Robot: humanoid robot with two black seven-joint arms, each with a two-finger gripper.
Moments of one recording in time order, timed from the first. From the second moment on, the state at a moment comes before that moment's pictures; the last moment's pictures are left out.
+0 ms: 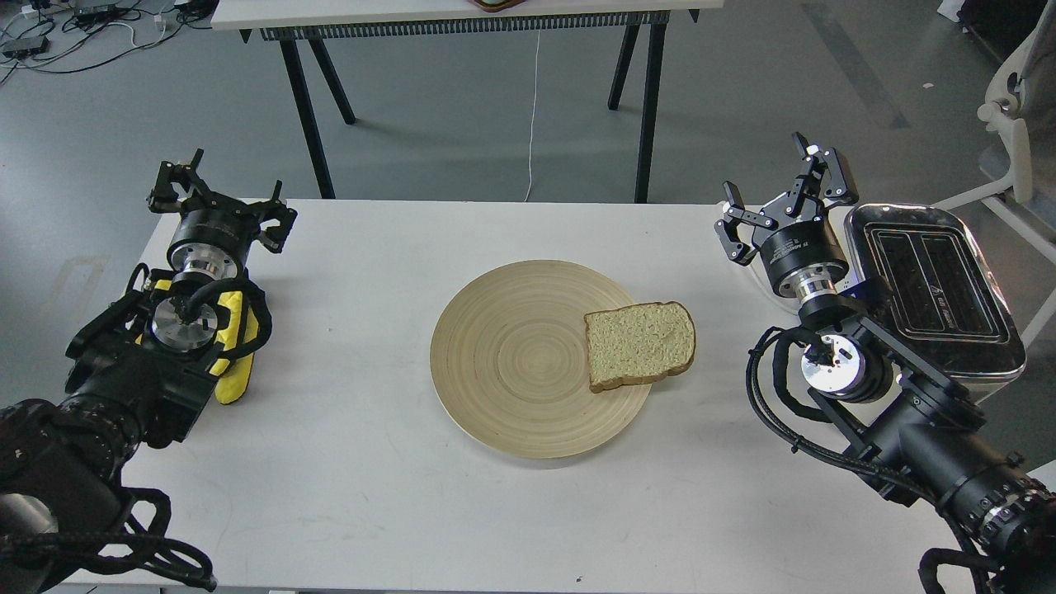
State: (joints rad) left arm -0.82 0.15 -0.67 -0.17 -0.56 -0.49 -0.21; right arm 0.59 -0.18 0.87 0.78 -0.13 0.20 0.49
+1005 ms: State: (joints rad) left arm -0.82 0.15 -0.67 -0.17 -0.56 -0.49 -0.21; right arm 0.70 -0.33 0.40 1.02 -0.75 -0.49 0.49
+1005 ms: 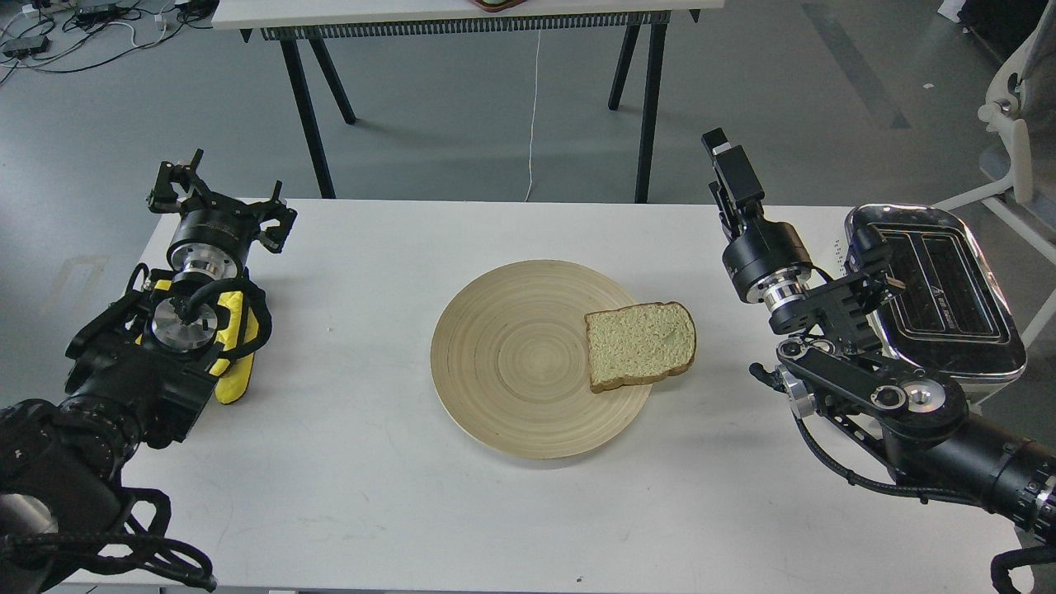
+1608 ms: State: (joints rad) left arm -0.82 0.15 -0.67 -0.17 -0.56 -0.49 -0.21; right arm 0.60 -0.41 0.25 1.01 -0.76 -0.49 0.49
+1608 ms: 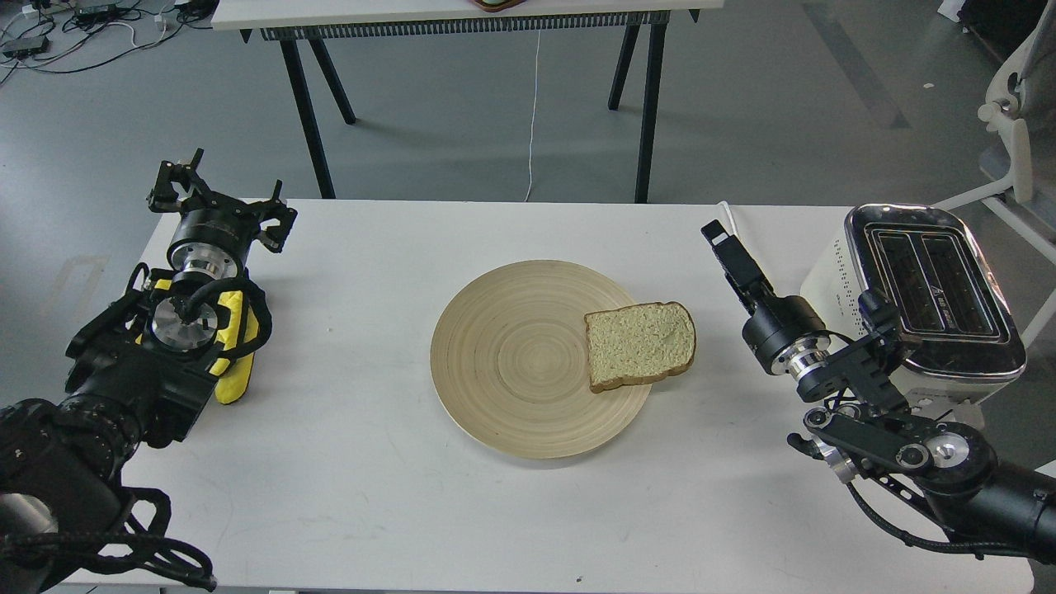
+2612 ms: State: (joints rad) left arm -0.82 0.15 -0.67 -0.17 -0.56 -0.49 -0.21; right arm 0.55 -0.27 0.14 0.89 -0.76 -0.49 0.49
